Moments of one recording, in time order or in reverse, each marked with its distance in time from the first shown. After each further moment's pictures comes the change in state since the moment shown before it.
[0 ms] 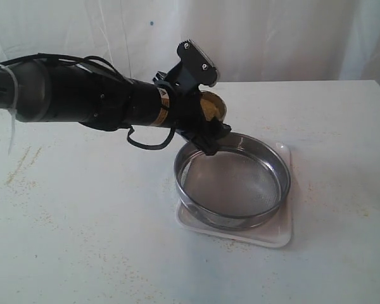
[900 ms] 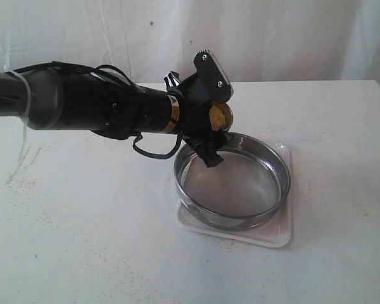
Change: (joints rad) left arm -0.044 0.013 0.000 0.003 0.062 0.159; right arm 0.000 0.000 0.000 0.000 0.000 0.000
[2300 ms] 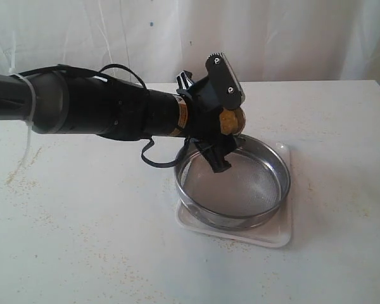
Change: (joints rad) left arm -0.027 0.000 0.000 -0.248 -0.039 0.310; right arm 0.000 0.000 0.000 0.000 0.000 0.000
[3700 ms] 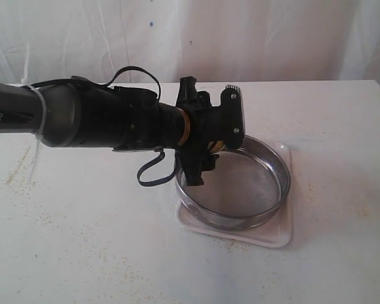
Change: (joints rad) left arm -0.068 0.000 0.021 -0.418 0.308 0.773; right arm 0.000 0.000 0.000 0.000 0.000 0.000
